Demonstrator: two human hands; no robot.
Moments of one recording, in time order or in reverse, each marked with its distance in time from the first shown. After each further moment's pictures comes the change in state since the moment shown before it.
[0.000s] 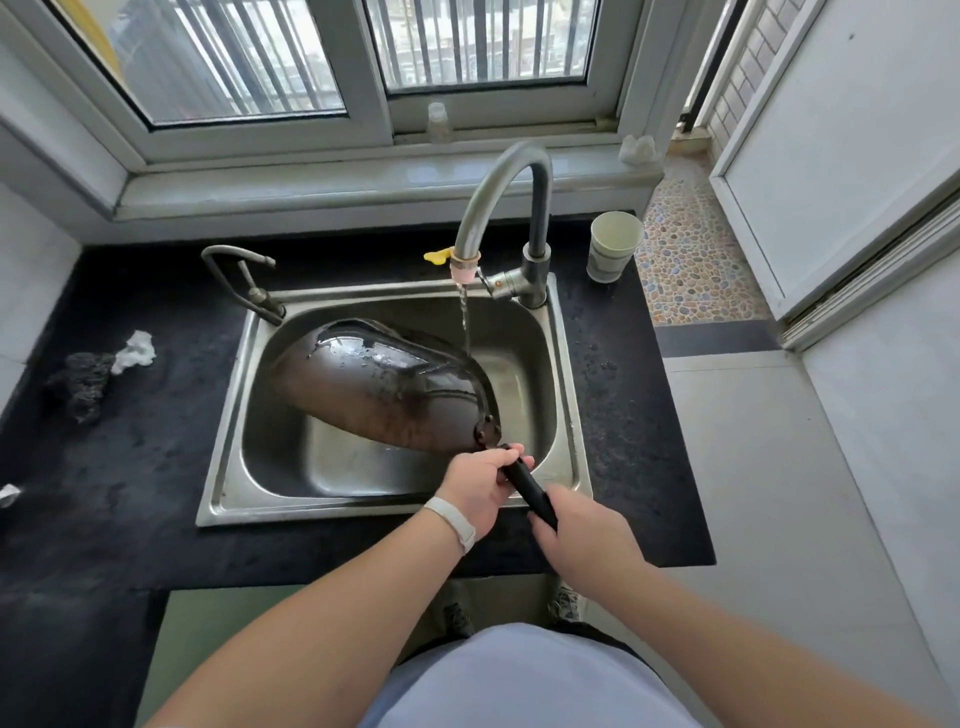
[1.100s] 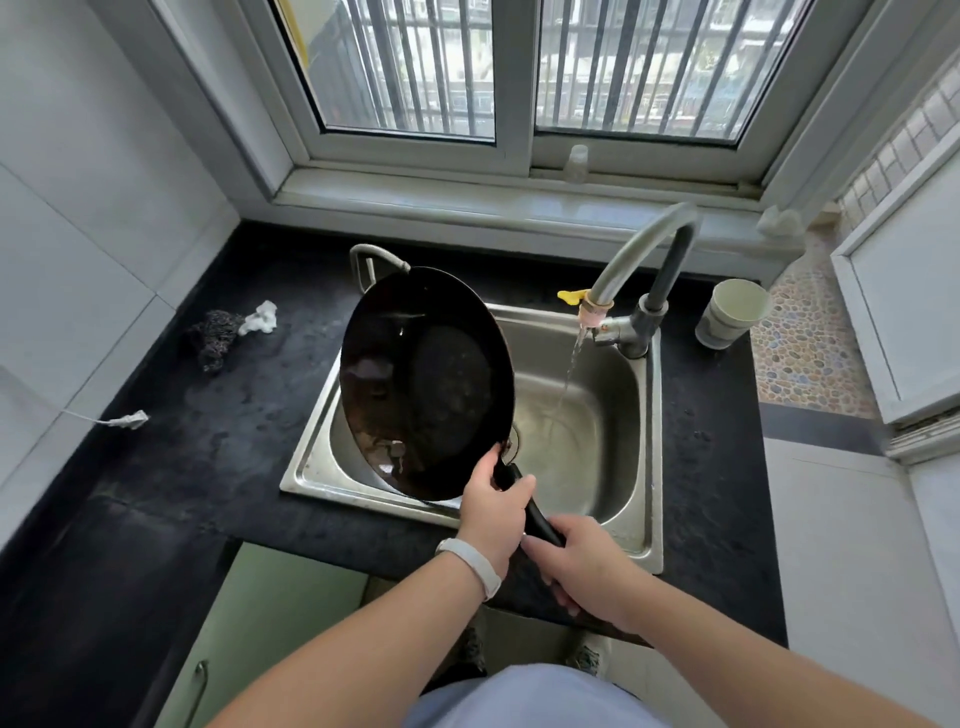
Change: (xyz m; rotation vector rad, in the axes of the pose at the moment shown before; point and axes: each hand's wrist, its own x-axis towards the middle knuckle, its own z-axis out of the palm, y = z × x) left_hand -0.032 0.024 -0.048 0.215 0.268 0.413; right_hand 0.023 -0.083 -0.027 0.583 -0.483 0.011
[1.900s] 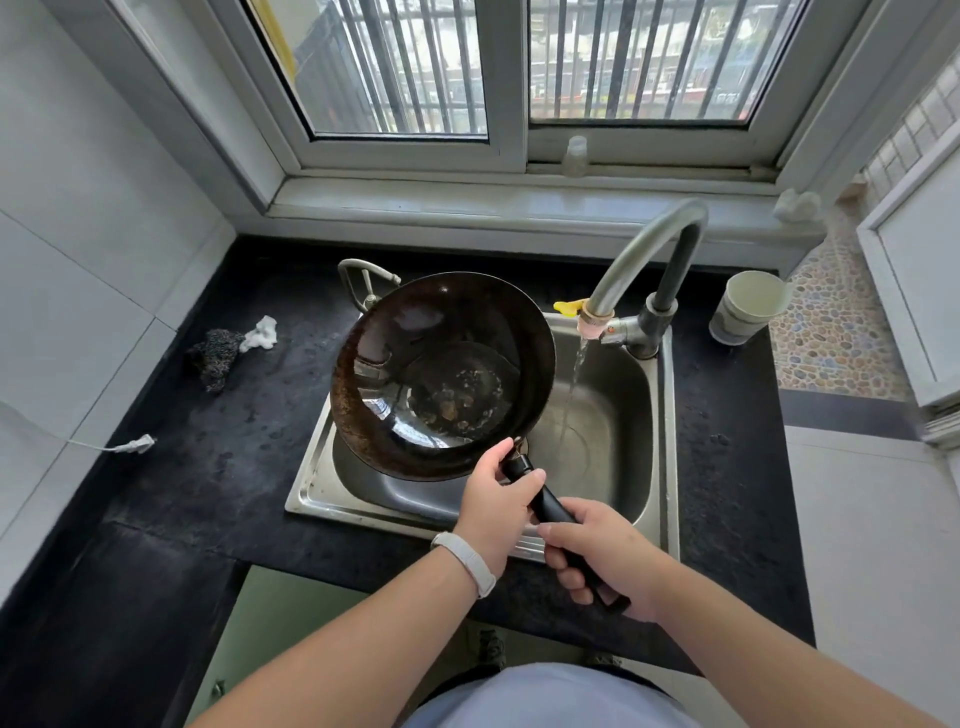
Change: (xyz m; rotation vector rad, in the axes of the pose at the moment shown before) left_hand 0.020 0.021 0.000 0.045 -0.073 -0.028; right_hand 0.022 -0.010 -0.031 0.491 -0.238 0.041
